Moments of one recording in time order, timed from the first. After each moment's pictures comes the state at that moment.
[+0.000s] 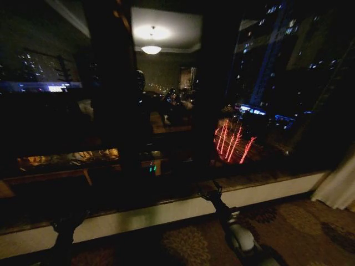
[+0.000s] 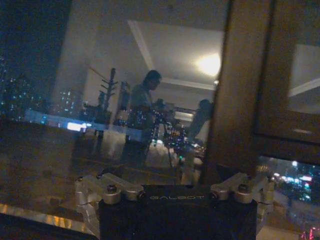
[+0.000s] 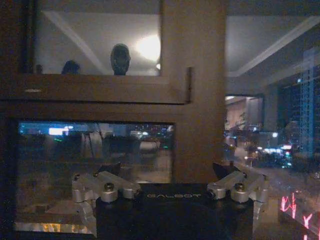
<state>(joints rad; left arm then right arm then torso) 1.66 -1.41 -0.94 -2.00 -0.52 -0.20 0.03 -1.25 1.10 0.30 1.77 0.37 0.17 0.06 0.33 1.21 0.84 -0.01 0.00</state>
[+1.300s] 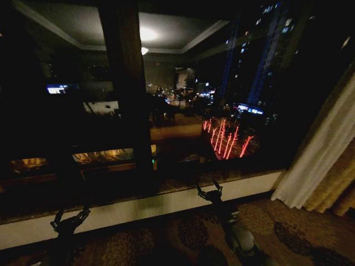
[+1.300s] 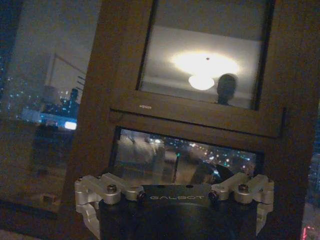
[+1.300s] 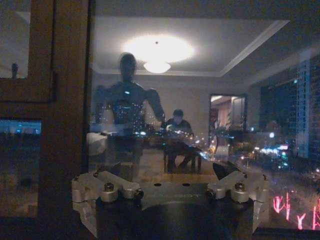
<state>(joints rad) 1.66 -1.41 -0.94 -1.99 -0.52 -0.20 0.03 -1.25 1.10 0.30 1.77 0.37 0.17 0.06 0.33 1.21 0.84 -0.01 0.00</state>
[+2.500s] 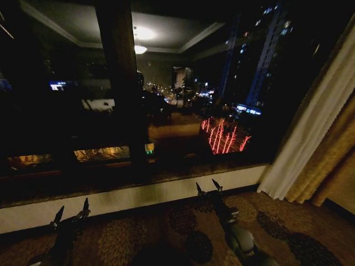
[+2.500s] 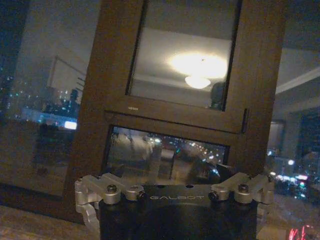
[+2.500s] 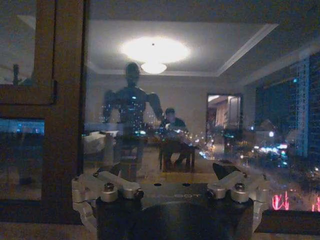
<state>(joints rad) 1.66 -1.41 -0.94 -2.00 -0.52 -0.20 0.03 -1.25 1.10 0.30 1.77 0.37 0.17 0.06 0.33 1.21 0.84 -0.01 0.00</state>
